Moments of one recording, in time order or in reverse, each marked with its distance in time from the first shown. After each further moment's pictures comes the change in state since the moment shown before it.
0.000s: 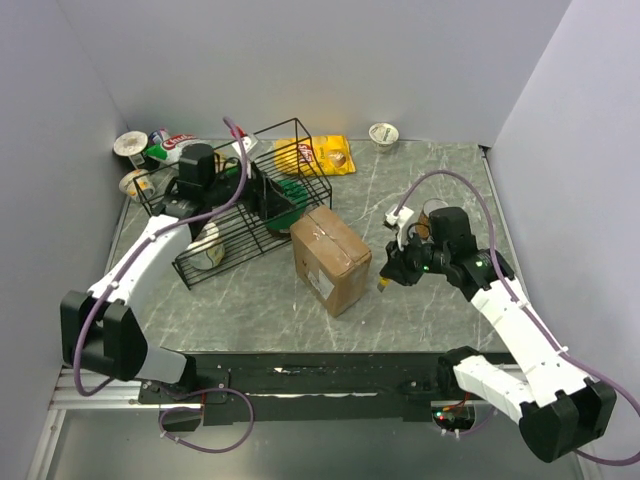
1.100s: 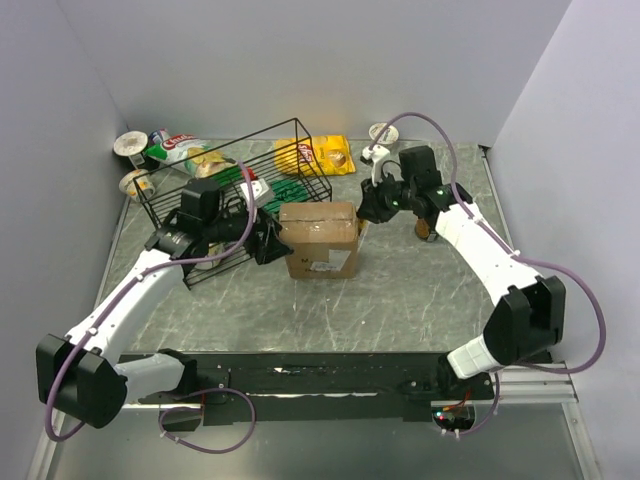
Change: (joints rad) left arm -0.109 -0.213 -0.202 -0.183 -0.071 0.161; right arm 0.002 0.518 0.406 0.172 0.029 0.093
